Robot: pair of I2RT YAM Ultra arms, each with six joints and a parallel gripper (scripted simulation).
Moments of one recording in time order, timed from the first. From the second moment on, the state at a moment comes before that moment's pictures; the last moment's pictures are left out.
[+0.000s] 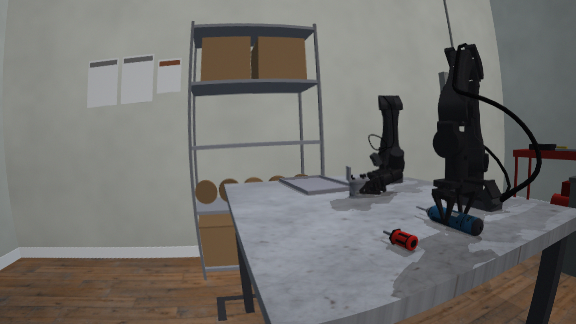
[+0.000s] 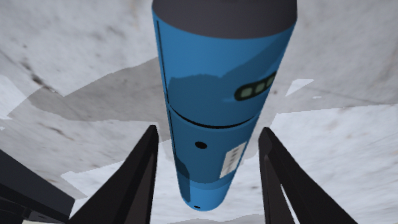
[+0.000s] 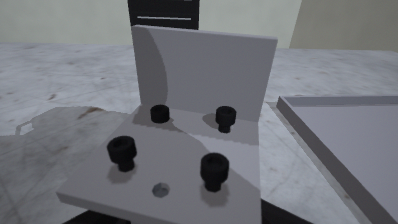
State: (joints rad) left arm 0.50 1.68 0.87 -0.76 0.00 -1.08; right arm 1.12 2.24 0.60 1.12 1.02 0.45
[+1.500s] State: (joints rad) left arm 0.50 1.68 0.87 -0.76 0.00 -1.08; right arm 1.12 2.24 0.60 1.12 1.02 0.45
